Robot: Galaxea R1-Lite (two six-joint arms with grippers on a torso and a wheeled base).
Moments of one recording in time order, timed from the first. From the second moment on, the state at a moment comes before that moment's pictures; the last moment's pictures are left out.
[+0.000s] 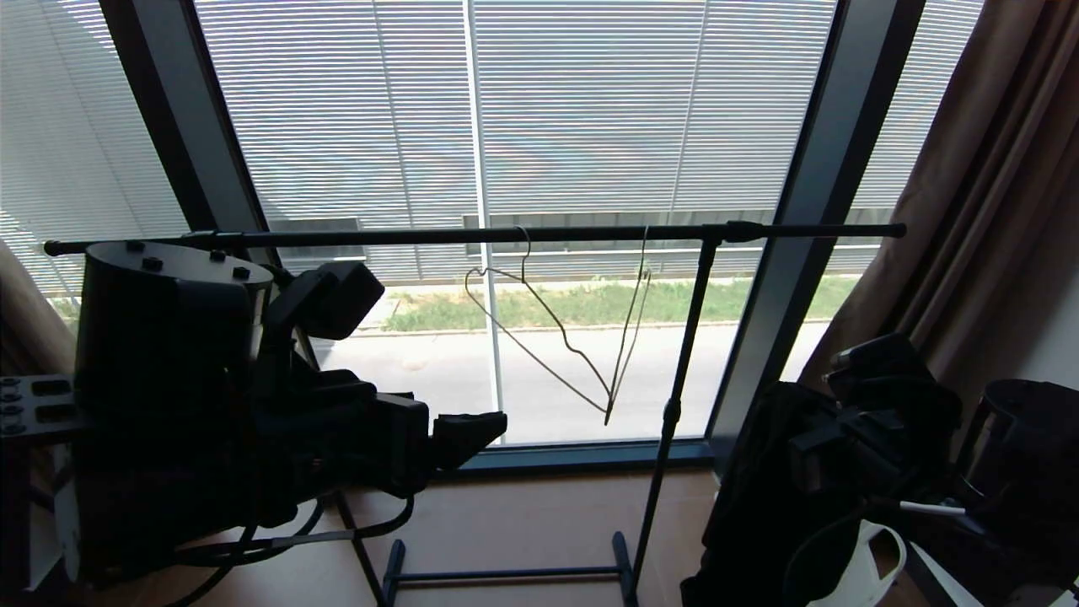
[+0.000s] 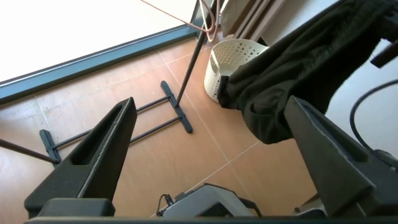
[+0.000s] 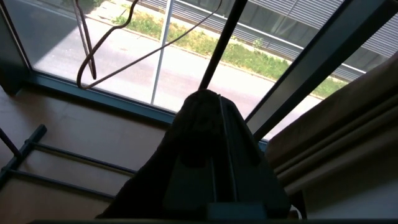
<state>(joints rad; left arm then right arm) -0.68 1.46 -0.81 -0.16 0.03 -0.27 0.51 1.62 -0.28 -1.14 -0.38 -0.18</state>
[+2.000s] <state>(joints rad) -0.62 2.33 -1.91 0.23 0.19 -0.30 0.55 1.69 -0.31 -1.14 -0.38 -0.24</state>
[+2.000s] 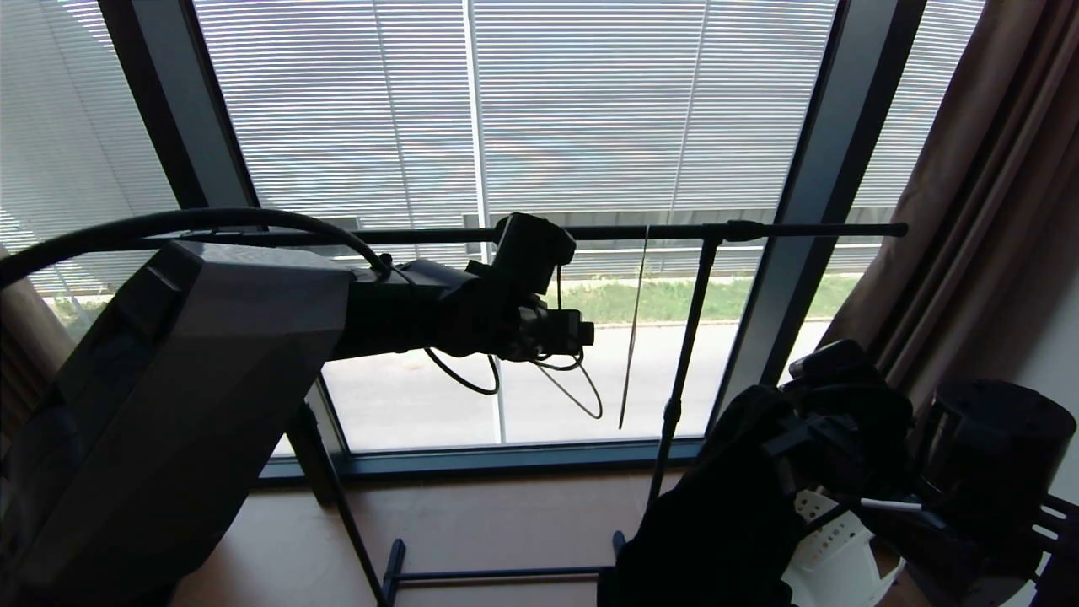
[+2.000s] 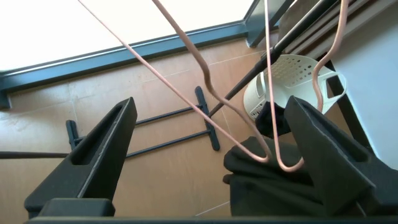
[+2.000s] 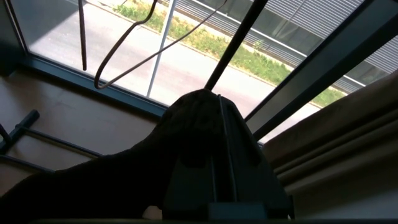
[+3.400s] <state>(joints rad) -0.60 2.37 -1.90 0.27 0.29 -0.40 0.56 1.68 -0.31 -1.14 -0.39 -0.24</state>
